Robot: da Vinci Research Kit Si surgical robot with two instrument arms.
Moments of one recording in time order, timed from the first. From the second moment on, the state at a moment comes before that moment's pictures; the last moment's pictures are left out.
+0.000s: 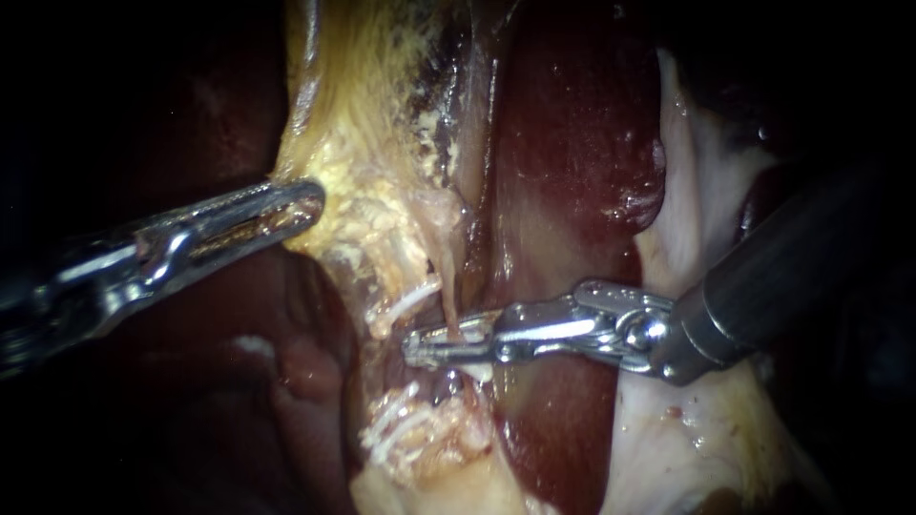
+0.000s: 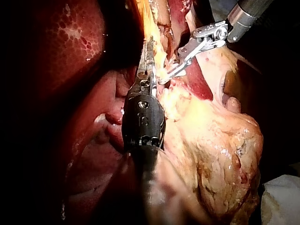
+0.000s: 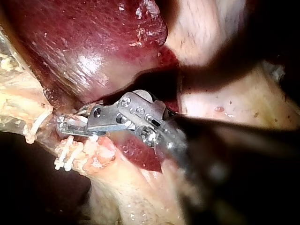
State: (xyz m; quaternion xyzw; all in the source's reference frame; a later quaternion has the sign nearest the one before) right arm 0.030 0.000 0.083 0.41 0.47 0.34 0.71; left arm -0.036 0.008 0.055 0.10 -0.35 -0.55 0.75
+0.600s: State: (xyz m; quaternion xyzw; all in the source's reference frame) right arm 0.028 0.002 0.083 0.31 0.52 0.28 0.75; left arm -0.035 0.008 0.055 0.10 -0.35 -0.55 0.75
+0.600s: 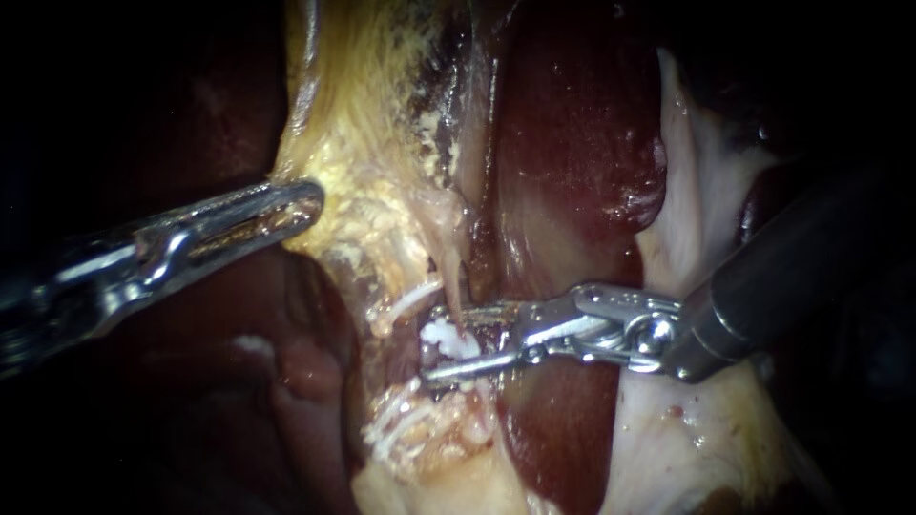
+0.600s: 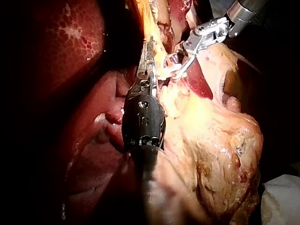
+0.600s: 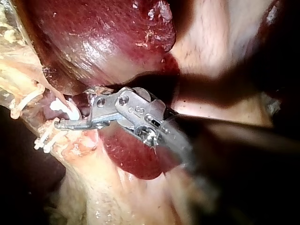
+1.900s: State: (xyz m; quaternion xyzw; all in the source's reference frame) right arm 0.017 0.008 0.071 0.18 0.60 0.05 0.77; left arm -0.037 0.007 0.060 0.11 -0.35 -0.54 0.75
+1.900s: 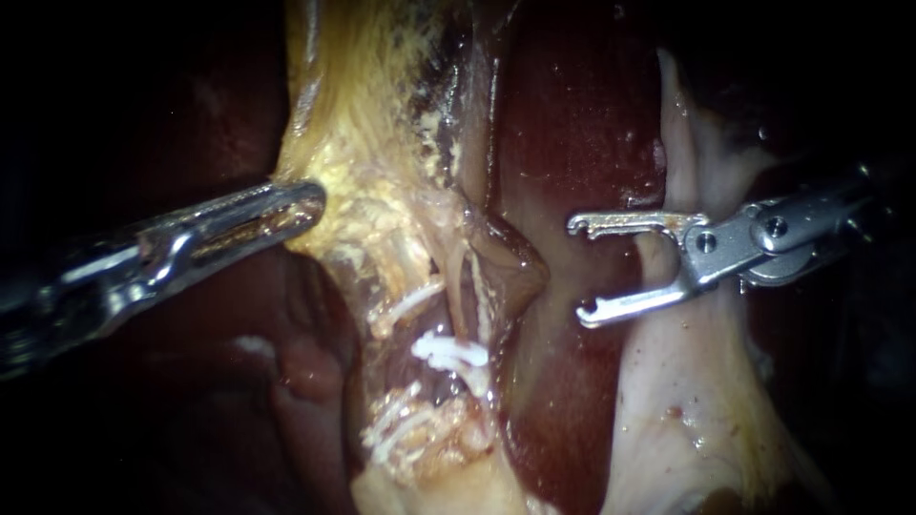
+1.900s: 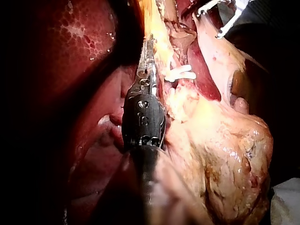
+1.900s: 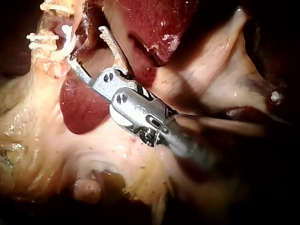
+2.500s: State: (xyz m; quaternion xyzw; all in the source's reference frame) right arm 0.017 0.007 0.071 0.19 0.61 0.05 0.77; left arm -0.043 0.007 0.066 0.13 -0.37 -0.51 0.77
